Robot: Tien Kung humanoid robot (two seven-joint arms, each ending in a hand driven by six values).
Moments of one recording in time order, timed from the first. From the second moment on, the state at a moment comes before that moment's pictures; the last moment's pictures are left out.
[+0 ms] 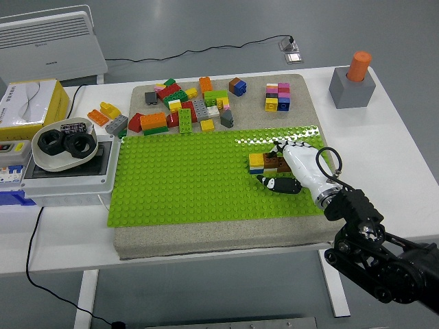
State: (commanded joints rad) left arm -0.07 0.07 -1.47 -0.18 1.79 0.15 0.11; right arm 0.42 -0.18 0.71 1.17 -2.06 -0.34 -0.22
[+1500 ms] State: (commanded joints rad) left arm -0.06 0.07 -1.45 -0.18 1.74 0.16 0.12; right arm 0.23 -0.25 0.95 1.45 -2.18 -0.25 -0.23
